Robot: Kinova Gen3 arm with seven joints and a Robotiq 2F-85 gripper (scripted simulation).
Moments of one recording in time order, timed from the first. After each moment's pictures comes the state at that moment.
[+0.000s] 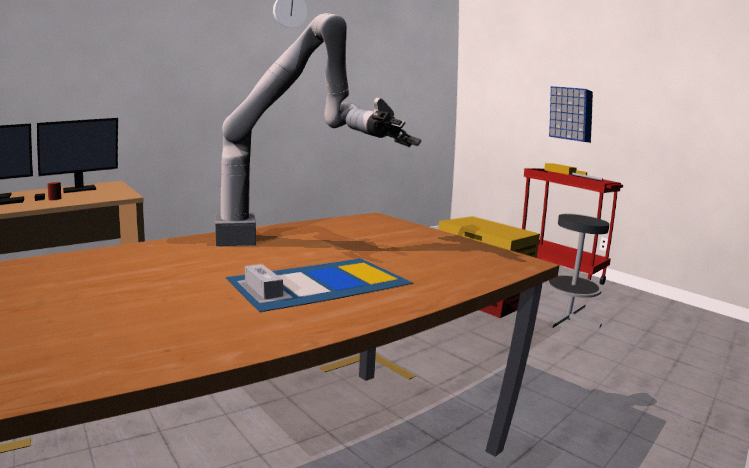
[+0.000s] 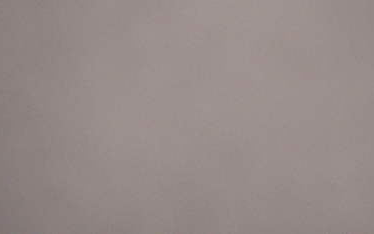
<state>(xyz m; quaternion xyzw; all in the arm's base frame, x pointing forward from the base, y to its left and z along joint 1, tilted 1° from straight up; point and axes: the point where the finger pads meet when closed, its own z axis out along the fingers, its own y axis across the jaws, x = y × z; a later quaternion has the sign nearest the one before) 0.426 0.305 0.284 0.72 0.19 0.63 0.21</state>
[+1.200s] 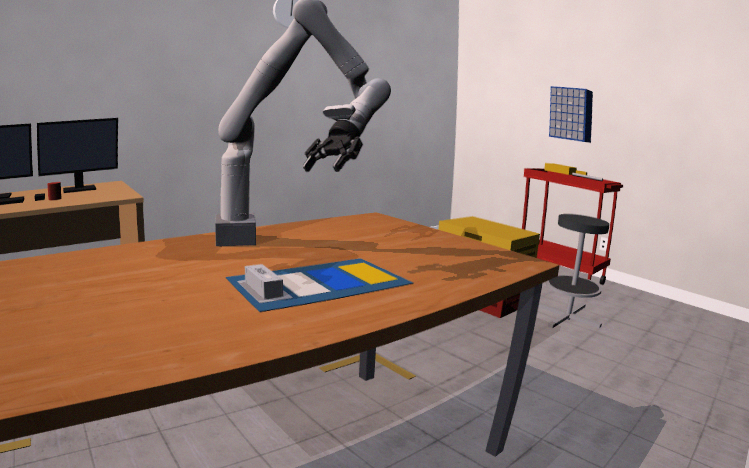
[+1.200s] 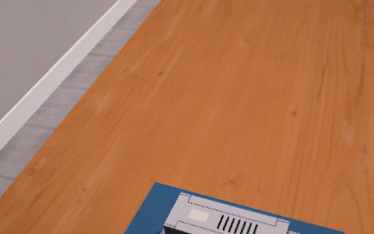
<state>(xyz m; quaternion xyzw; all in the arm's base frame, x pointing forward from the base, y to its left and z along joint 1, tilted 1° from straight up) 0.398 0.016 0.197 0.68 -0.59 0.36 0.23</state>
